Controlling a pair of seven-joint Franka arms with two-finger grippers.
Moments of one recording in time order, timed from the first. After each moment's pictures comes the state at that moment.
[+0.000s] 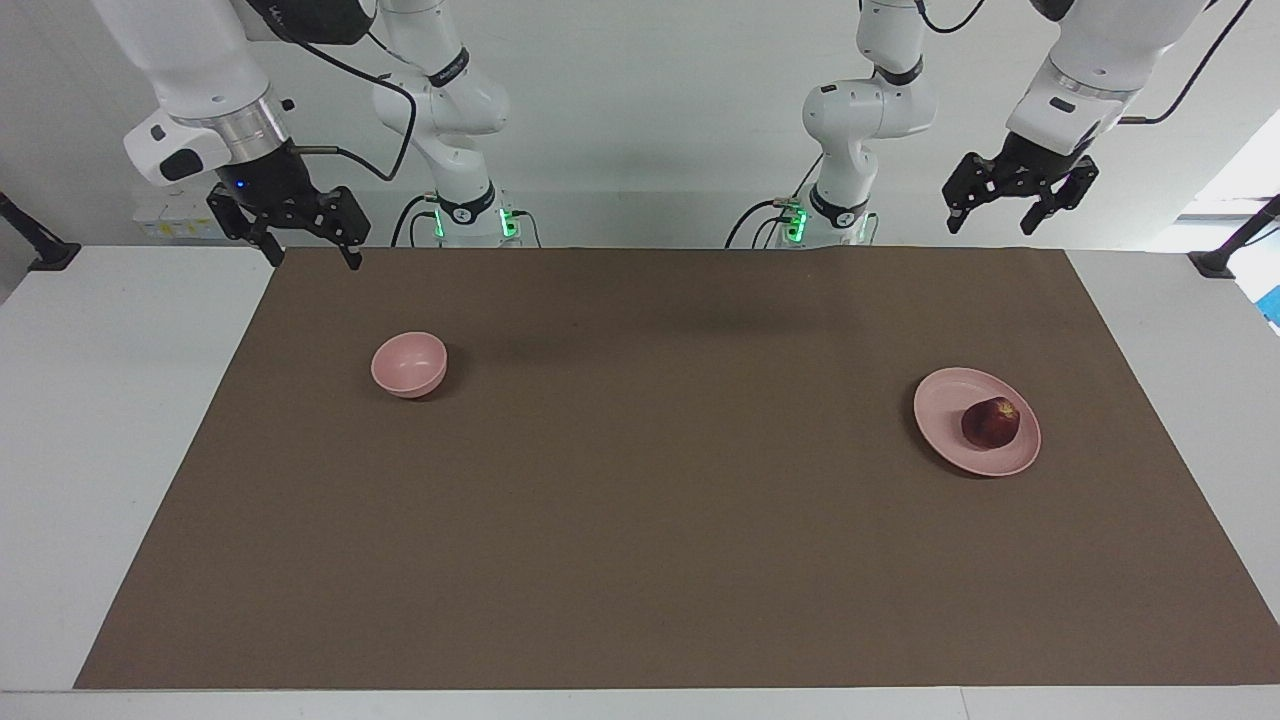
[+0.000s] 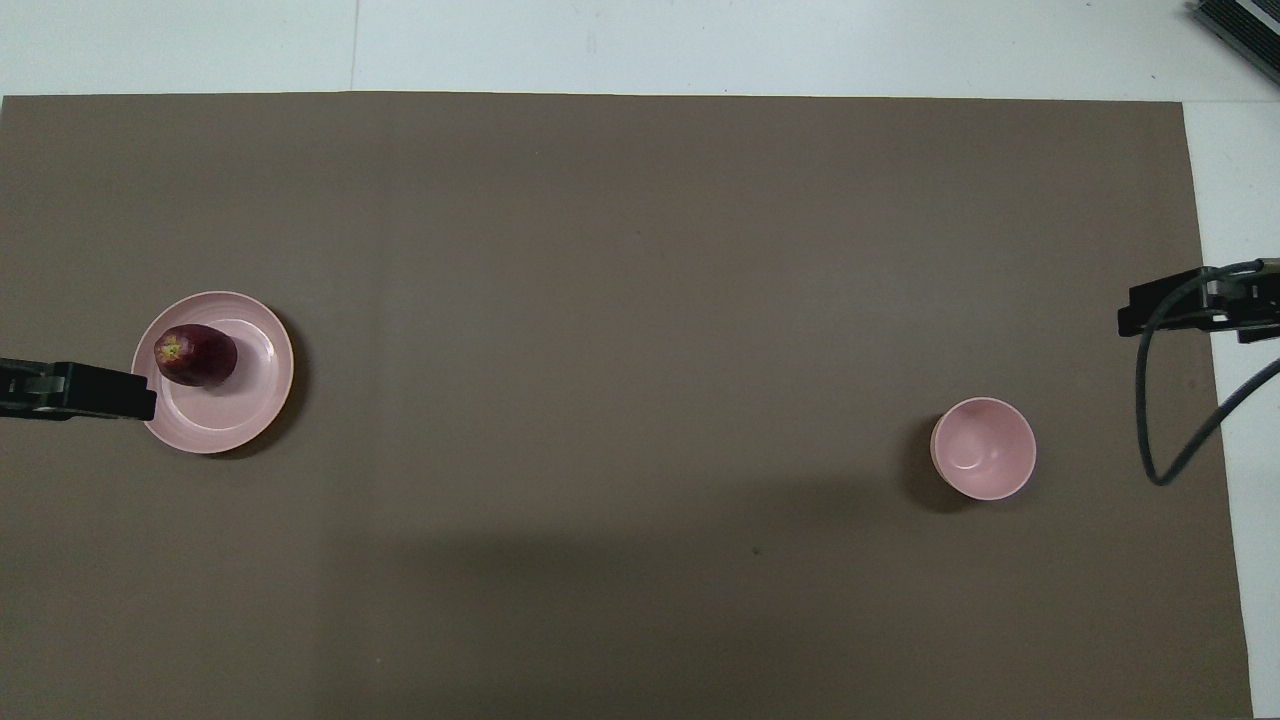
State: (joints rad) left arm 0.05 -0.16 -0.13 -1.67 -0.03 1.50 0.00; right arm -0.08 0.01 0.05 -1.52 0.00 1.53 0.05
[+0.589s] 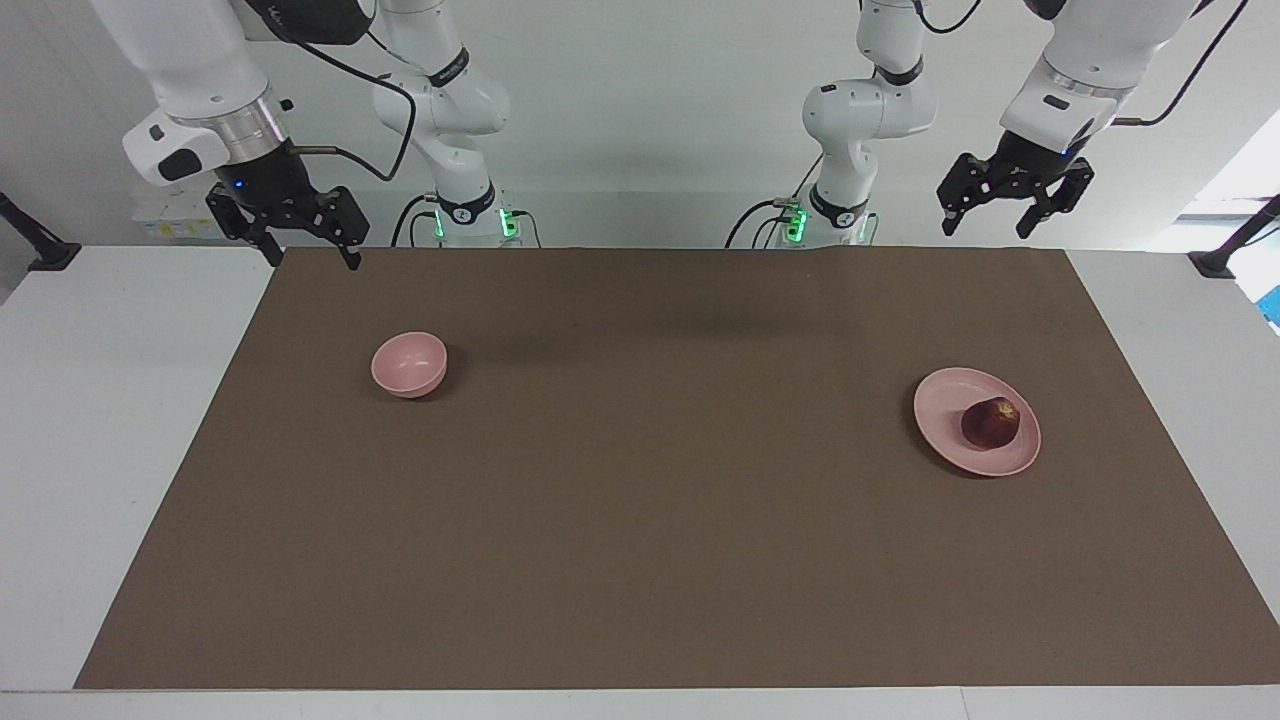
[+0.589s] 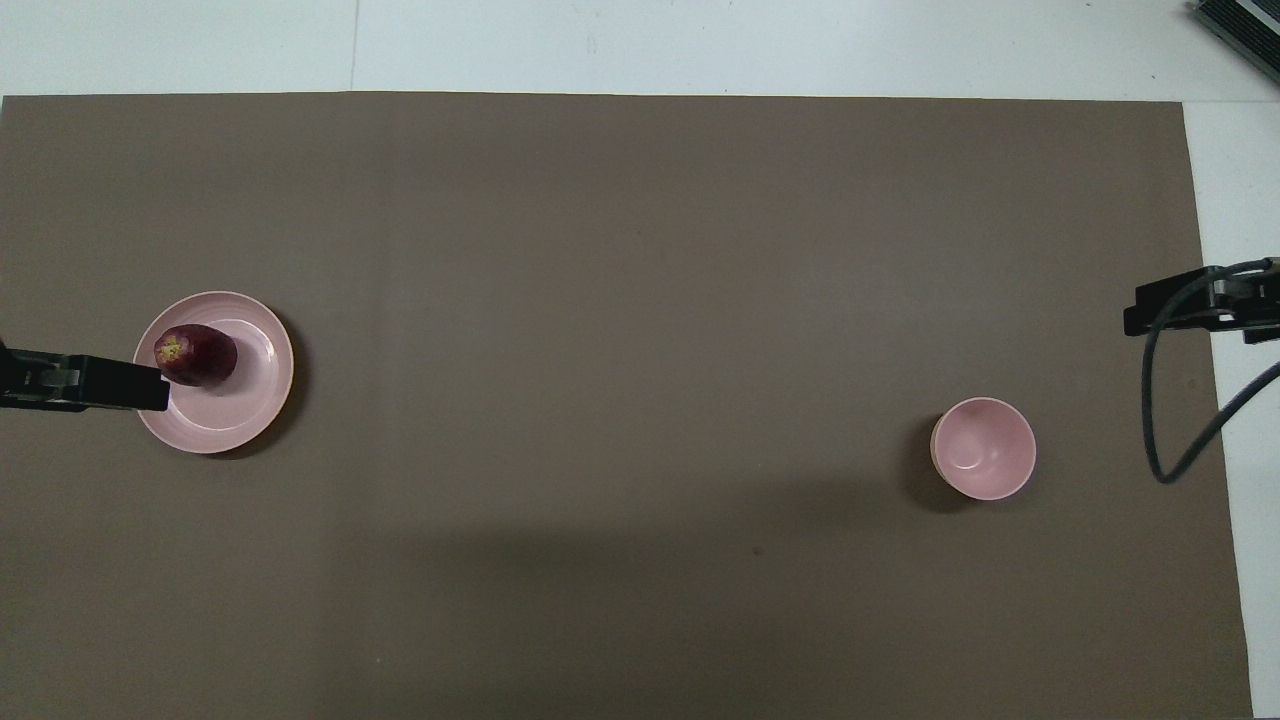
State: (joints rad) left arm 0.03 -0.16 -0.14 -1.67 -0.04 1.53 0.00; right arm -0.09 0.01 0.05 -1.52 0.00 1.53 0.05
